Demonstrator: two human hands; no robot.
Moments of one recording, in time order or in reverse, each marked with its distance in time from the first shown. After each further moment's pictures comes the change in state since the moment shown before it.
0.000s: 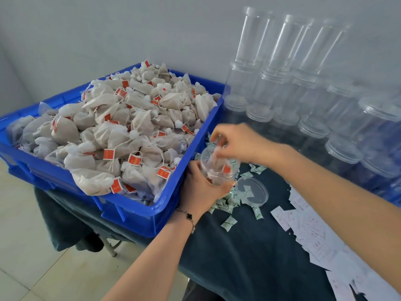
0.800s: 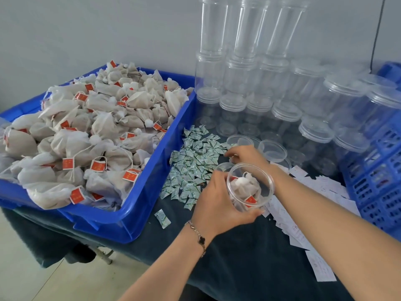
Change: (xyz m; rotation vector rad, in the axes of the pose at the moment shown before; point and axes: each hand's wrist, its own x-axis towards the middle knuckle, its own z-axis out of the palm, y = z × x) left_hand -0.050 0.049 0.042 0.083 -0.290 0.245; right_hand -0.025 0.132 0.081 0.081 0.060 0.230
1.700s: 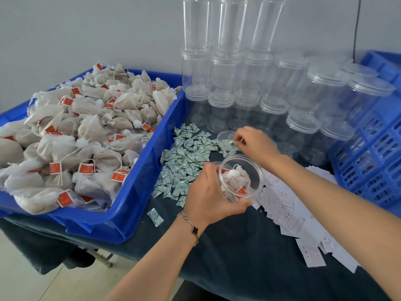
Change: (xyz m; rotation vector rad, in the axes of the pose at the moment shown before) left_hand 0.006 0.006 -0.001 0.180 0.048 0.118; right_hand -0.023 0.015 -0.030 -0.002 0.280 0.013
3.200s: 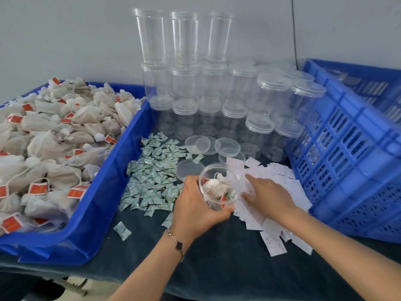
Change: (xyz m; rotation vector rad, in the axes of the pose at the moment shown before) left_hand -0.010 0.025 0.030 -0.227 -0.088 -0.133; right_hand -0.145 0.062 0.004 -0.312 -0.262 0.371
